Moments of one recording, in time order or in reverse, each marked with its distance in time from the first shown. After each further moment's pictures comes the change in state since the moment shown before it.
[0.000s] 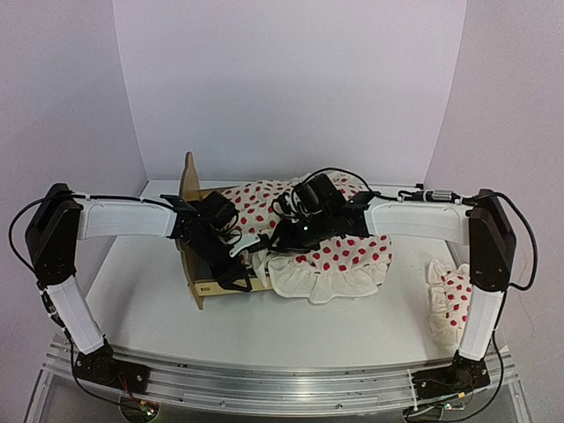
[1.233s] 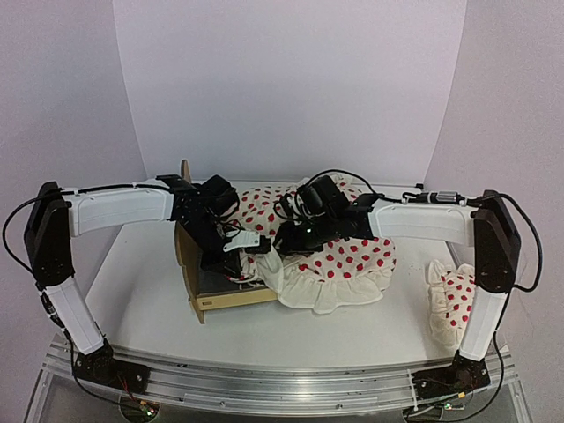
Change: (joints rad) left arm -0.002 -0.012 0.171 -0.272 -0.063 0.463; right arm 0.000 -0.031 -0.045 0.013 0.007 -0.027
